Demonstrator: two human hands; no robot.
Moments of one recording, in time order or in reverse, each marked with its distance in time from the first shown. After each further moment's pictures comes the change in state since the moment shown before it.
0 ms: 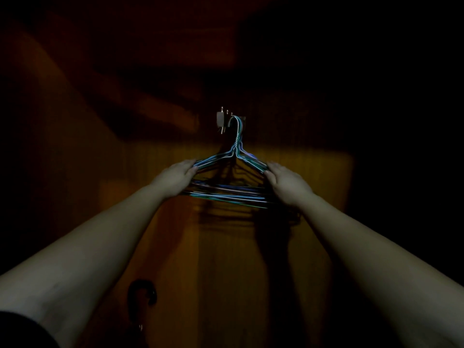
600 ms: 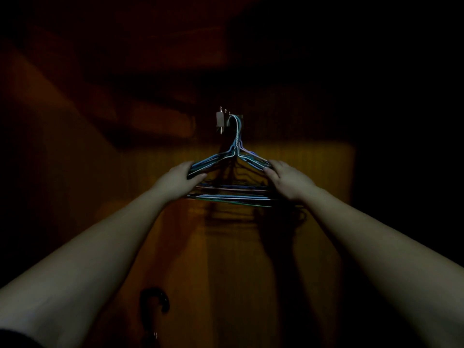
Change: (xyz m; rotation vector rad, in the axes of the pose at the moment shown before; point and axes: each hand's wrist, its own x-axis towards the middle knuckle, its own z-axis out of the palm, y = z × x) left_hand -0.003 0.005 -0.007 0.018 0.059 0.037; right_hand -0.005 -0.012 -0.002 0.118 -0.042 0.080
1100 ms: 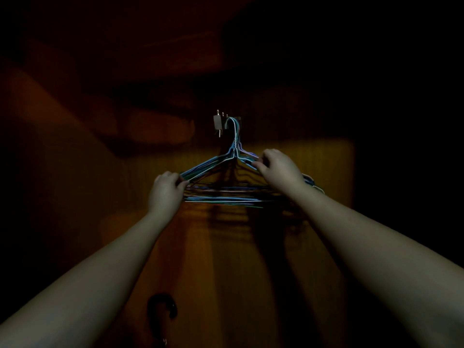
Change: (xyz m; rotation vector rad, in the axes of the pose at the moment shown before) left_hand -0.025 -0.012 0.011 -0.006 0.411 -0.068; right_hand 0.004 -0.035 -0.002 0.103 0.332 -0.076
